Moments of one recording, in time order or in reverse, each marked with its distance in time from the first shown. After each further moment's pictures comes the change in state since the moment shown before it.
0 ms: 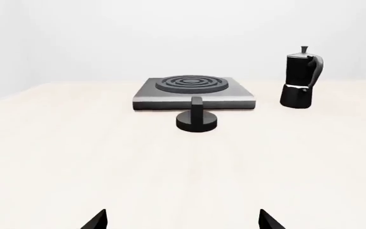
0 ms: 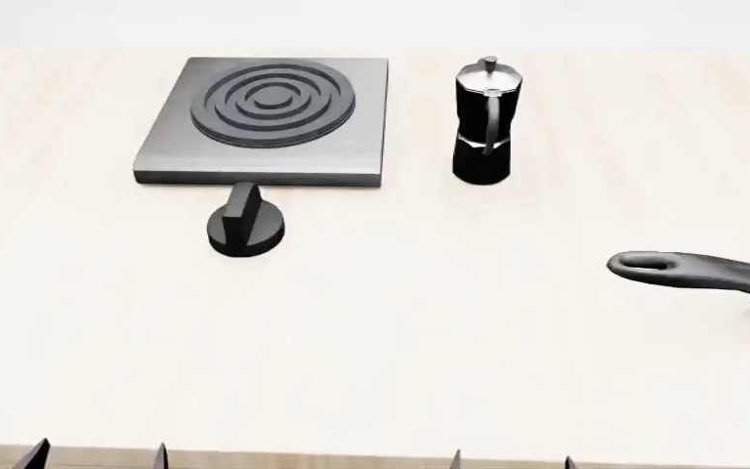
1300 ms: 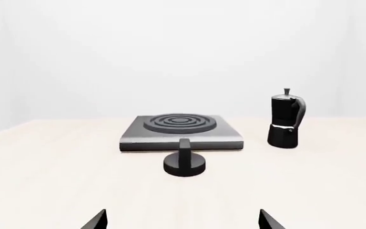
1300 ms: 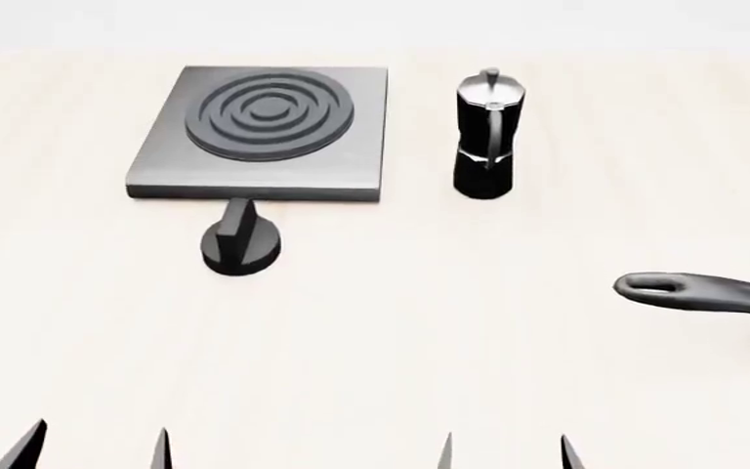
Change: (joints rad) left arm 0.013 -0.068 0.092 -0.006 -0.054 0.183 -0.049; right arm 0.018 0.081 -0.106 0.080 0.034 -0.219 0.064
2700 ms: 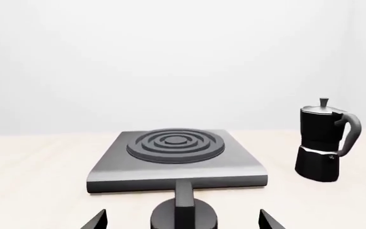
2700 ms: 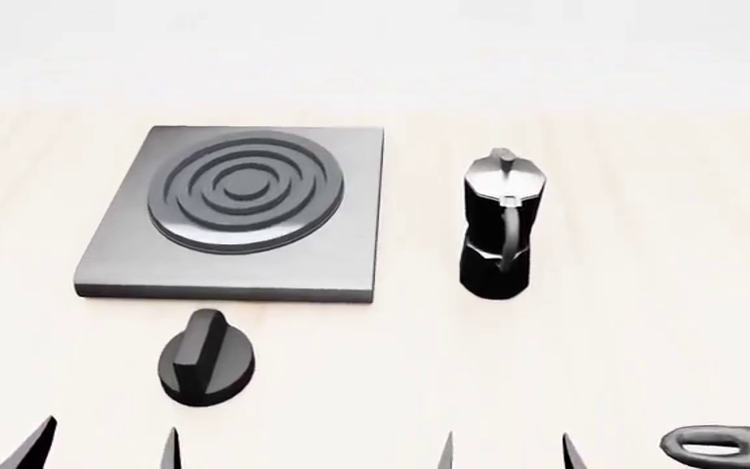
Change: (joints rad) left arm -0.011 -0.039 0.065 0.000 -0.023 0.017 -0.043; right arm 0.009 0.041 -0.053 0.006 0.013 -0.016 0.059
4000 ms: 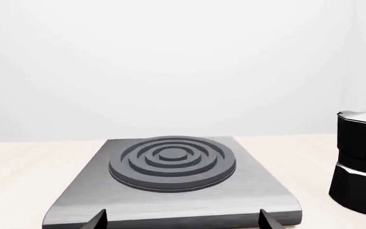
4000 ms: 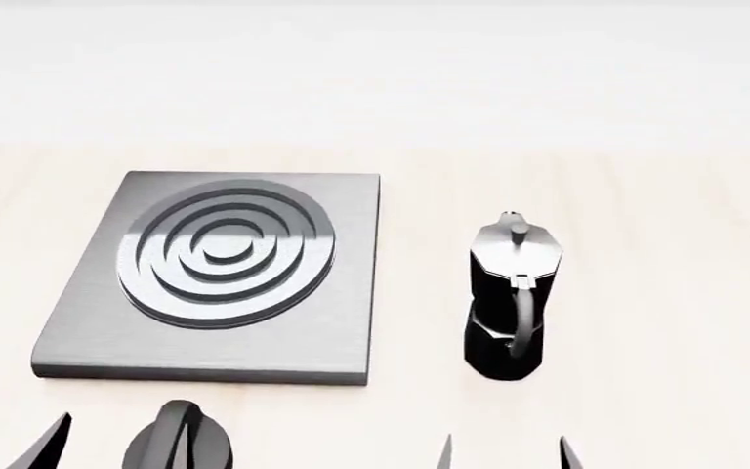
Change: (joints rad) left arm -0.039 -0.013 0.050 -0.049 -0.020 0.011 -0.031; right arm 0.005 0.025 -0.033 -0.007 0.058 0.017 0.016
